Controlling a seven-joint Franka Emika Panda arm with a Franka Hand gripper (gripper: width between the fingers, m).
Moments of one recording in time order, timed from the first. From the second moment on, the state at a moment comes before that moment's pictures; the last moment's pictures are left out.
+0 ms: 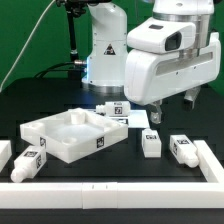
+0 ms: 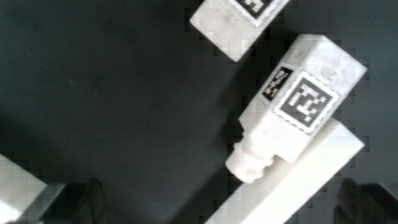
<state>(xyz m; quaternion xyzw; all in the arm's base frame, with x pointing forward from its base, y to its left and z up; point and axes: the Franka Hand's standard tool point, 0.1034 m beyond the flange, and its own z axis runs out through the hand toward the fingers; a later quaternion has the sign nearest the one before) 0.562 0.087 0.096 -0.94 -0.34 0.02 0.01</state>
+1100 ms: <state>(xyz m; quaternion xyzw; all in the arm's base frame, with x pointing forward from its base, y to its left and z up) 0.529 0.048 0.060 -0.97 -0.25 0.01 0.04</state>
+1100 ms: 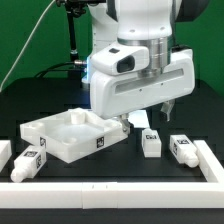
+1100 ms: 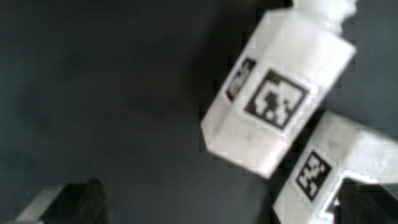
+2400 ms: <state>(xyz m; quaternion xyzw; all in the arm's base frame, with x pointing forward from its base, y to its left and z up) 0.491 0.048 0.010 -0.97 -0.22 0.01 0.04</state>
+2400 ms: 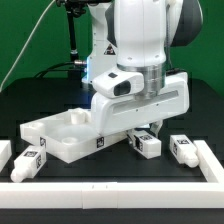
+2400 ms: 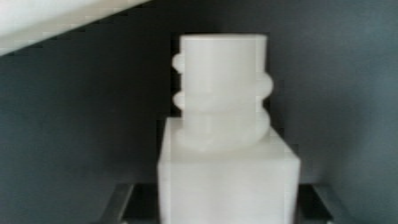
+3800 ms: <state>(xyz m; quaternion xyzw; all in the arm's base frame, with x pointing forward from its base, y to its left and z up) 0.383 0.066 0.011 -1.00 0.01 0.05 0.03</state>
